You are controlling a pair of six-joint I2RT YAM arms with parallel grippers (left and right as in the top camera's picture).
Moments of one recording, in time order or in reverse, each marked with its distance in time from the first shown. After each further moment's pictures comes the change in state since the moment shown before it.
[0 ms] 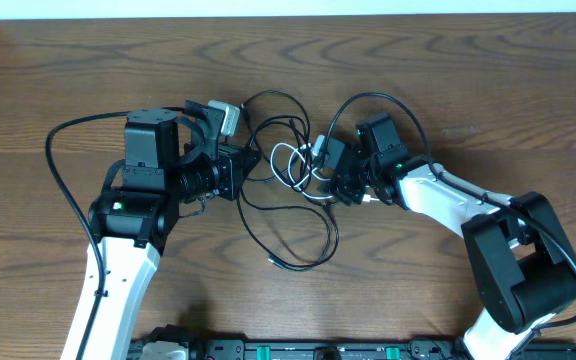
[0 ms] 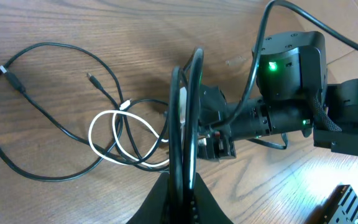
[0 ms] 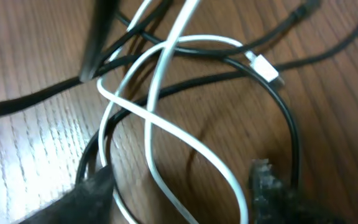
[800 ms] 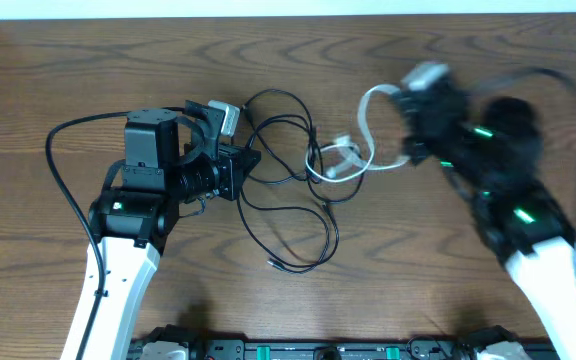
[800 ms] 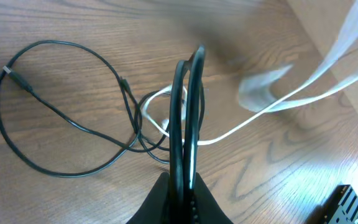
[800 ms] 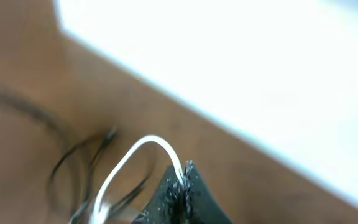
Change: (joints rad) left arm 0.000 0.000 0.000 -0.001 -0.001 0.000; right arm -0.209 -0.777 0.021 0.010 0.145 0.398
